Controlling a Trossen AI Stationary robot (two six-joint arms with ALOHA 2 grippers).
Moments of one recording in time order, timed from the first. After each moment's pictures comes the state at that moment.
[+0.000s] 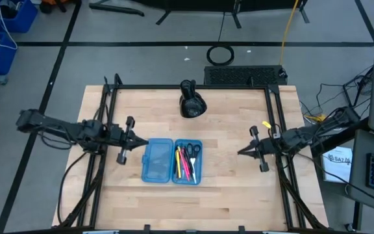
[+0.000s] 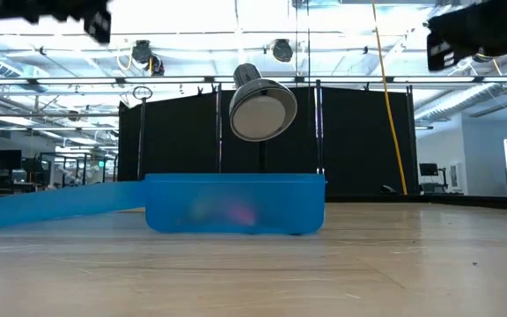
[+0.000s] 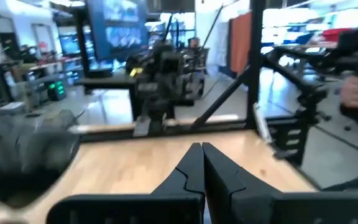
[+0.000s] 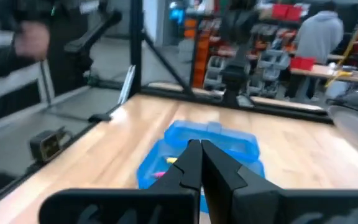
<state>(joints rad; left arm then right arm) -0.21 0.58 0.36 0.27 -0.05 0.04 0.39 0.43 0.19 0.20 0.19 -0.06</state>
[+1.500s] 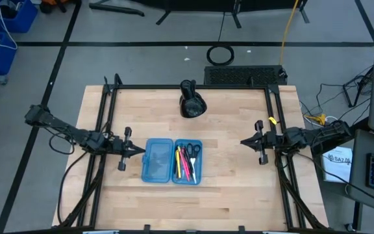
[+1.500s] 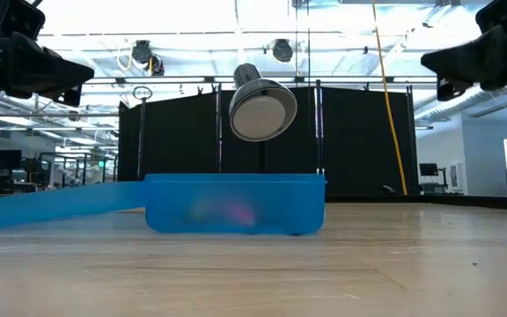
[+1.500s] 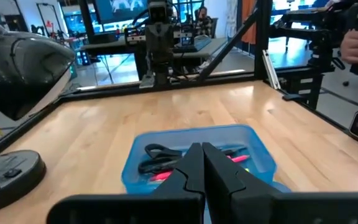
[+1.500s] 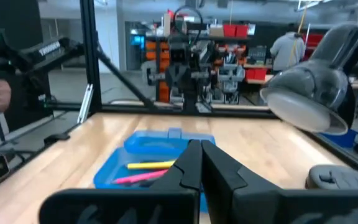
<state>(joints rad) -0.41 0.40 0.01 0.33 -0.30 0.06 0.24 0.05 0.02 0.10 0.21 -0.04</state>
